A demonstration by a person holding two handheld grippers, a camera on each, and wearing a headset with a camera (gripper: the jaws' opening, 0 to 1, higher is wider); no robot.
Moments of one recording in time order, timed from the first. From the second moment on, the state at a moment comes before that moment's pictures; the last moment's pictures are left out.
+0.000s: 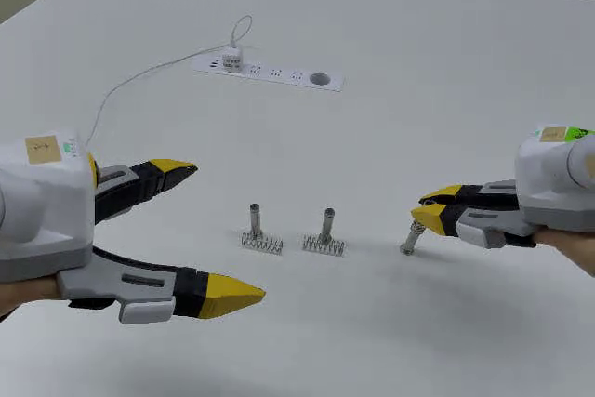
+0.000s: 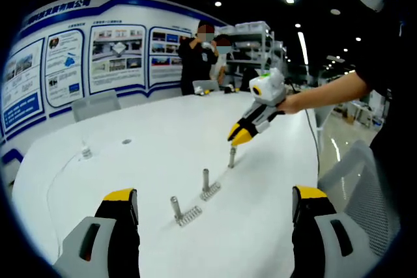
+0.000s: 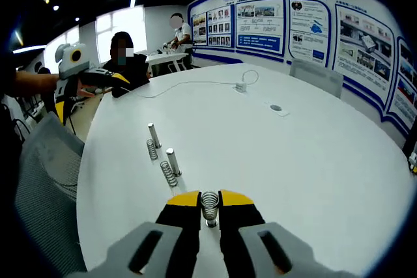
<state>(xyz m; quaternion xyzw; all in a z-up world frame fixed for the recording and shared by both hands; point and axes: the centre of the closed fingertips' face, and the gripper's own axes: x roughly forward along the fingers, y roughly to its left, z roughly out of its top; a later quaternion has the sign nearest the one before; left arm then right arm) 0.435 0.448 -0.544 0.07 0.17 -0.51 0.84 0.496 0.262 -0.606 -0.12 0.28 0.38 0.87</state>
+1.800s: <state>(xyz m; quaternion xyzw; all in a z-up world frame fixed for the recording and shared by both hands) 0.428 0.435 -0.520 0.04 0.16 -0.52 0.84 0.489 0.321 -0.611 -0.21 0.23 0.44 0.84</state>
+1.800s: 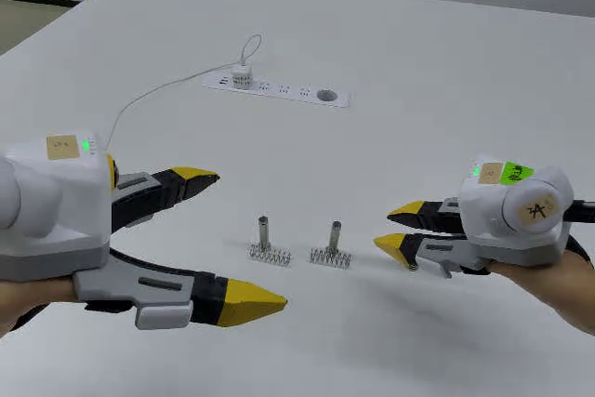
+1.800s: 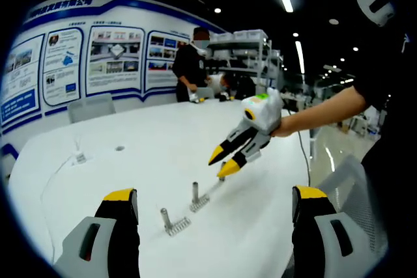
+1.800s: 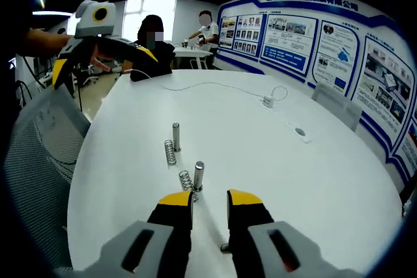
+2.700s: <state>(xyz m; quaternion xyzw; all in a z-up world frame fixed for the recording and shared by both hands) 0.431 0.458 -0.534 0.03 0.19 -0.49 0.85 0.492 0.352 -0.679 -0.28 0.32 0.47 0.78</state>
